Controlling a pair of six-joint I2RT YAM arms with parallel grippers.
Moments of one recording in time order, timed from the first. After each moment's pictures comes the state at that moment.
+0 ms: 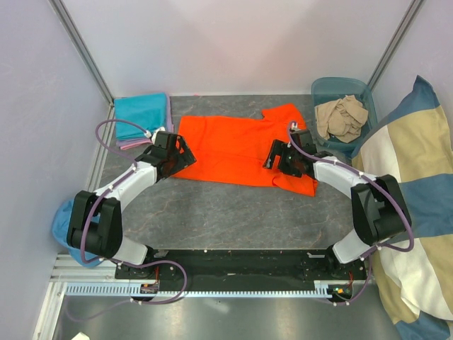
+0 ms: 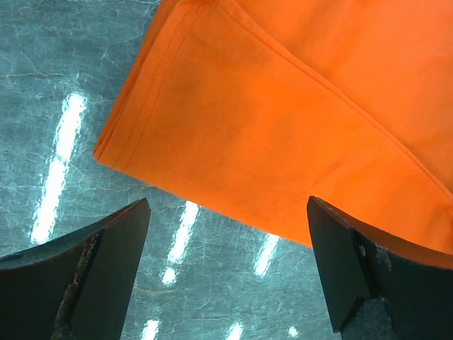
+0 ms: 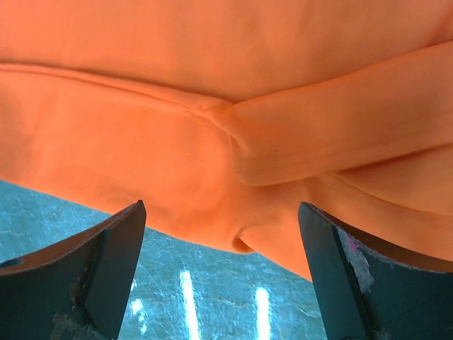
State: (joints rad) left arm -0.28 1.47 0.90 -0.29 -0.16 -0.71; right arm 0.32 1.56 0.92 -0.21 -0.11 0.58
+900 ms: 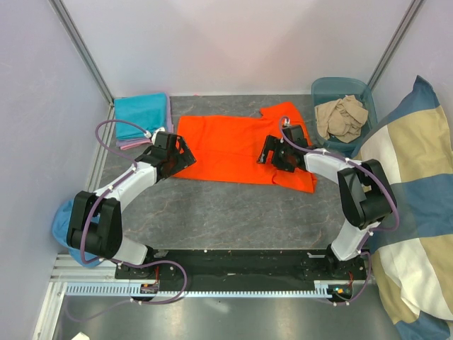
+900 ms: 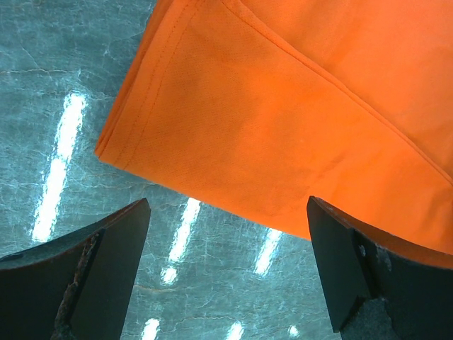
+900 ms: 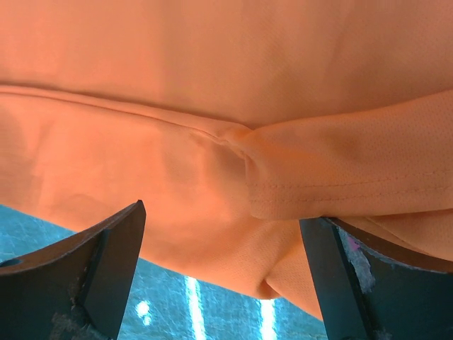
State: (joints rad) left arm -0.28 1.46 0.89 -0.29 -0.16 -0.71; right arm 0.35 1.74 1.02 -0.14 -0.13 0.60
